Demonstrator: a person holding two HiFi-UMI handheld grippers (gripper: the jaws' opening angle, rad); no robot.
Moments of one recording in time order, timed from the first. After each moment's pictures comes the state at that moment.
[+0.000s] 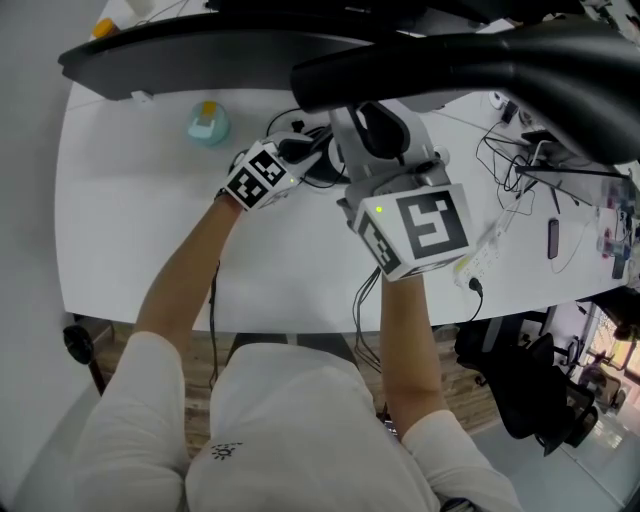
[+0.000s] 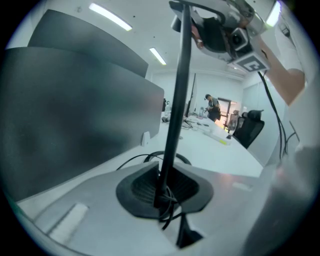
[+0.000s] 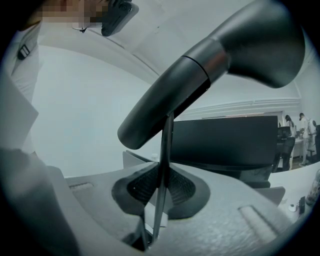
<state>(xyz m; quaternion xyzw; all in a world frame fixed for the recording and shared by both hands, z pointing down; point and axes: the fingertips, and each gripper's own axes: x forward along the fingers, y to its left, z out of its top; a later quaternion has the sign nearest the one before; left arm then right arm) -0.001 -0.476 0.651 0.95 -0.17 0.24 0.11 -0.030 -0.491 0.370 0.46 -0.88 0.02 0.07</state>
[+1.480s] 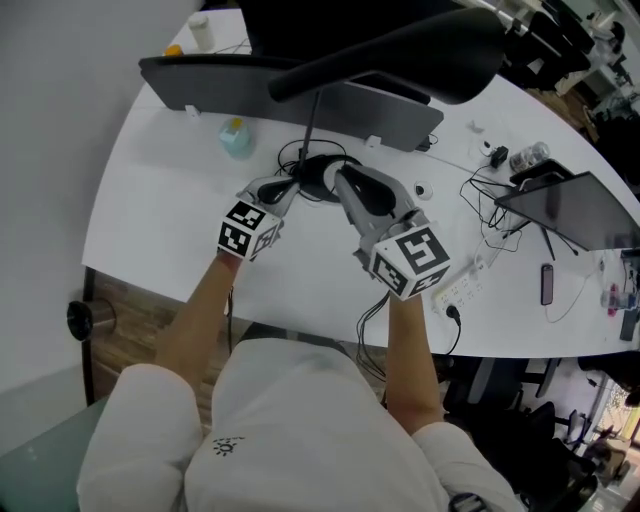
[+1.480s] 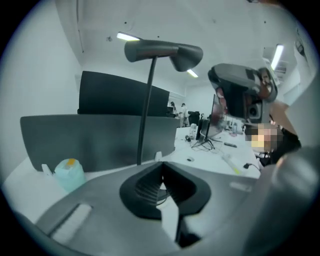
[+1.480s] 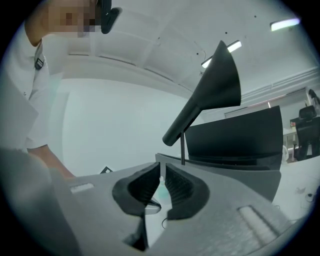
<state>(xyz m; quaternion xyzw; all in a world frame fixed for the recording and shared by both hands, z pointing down) -0.024 -0.383 0.531 0.89 -0.41 0.18 0.13 0.046 -0.356 0.357 0.31 -0.95 0.05 0.03</state>
